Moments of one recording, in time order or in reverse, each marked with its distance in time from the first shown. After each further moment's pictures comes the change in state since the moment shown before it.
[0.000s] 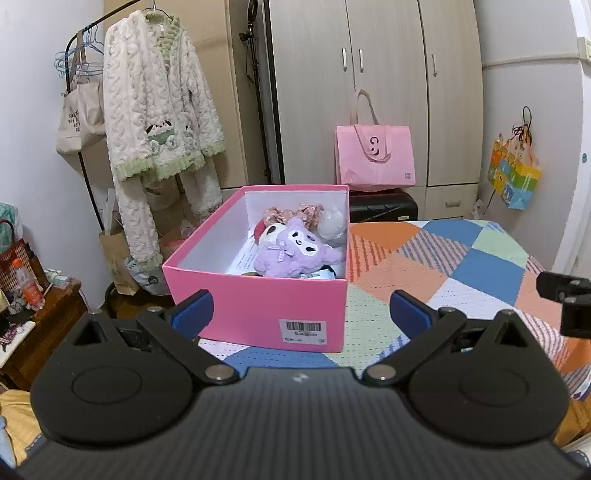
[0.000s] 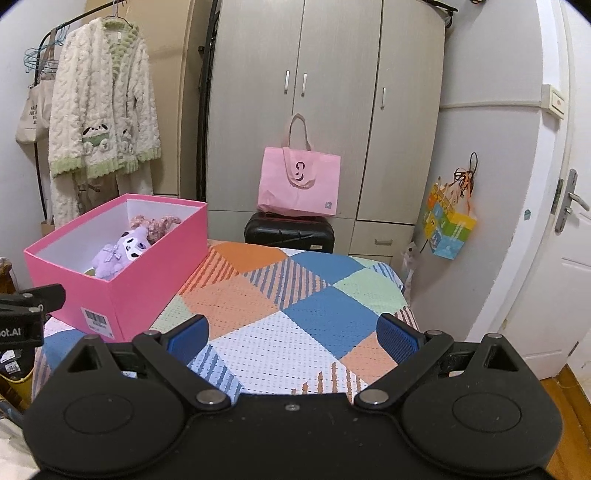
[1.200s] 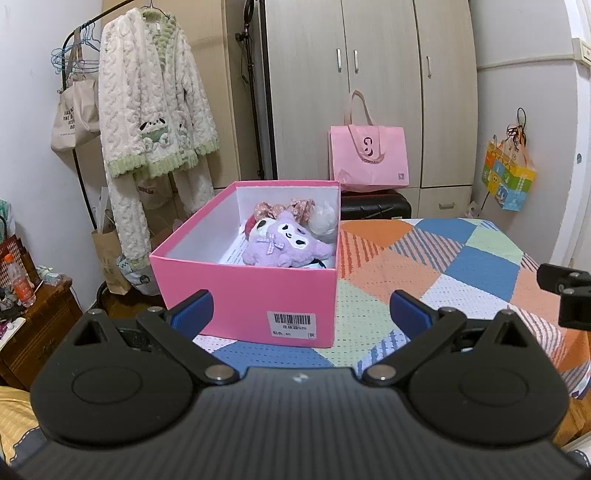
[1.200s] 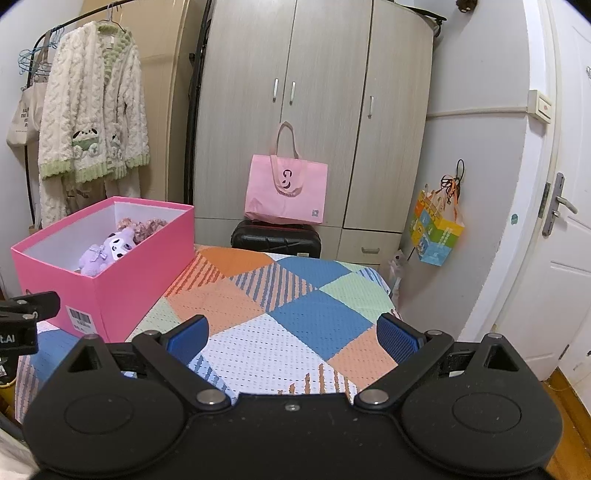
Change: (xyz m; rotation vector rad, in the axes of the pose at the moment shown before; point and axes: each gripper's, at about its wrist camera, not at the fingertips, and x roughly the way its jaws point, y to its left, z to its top) left arm 0.005 -0.006 -0.014 -0.002 -0.013 -0.017; right arm 0.003 -0.002 -0.012 0.003 -0.036 -0.046
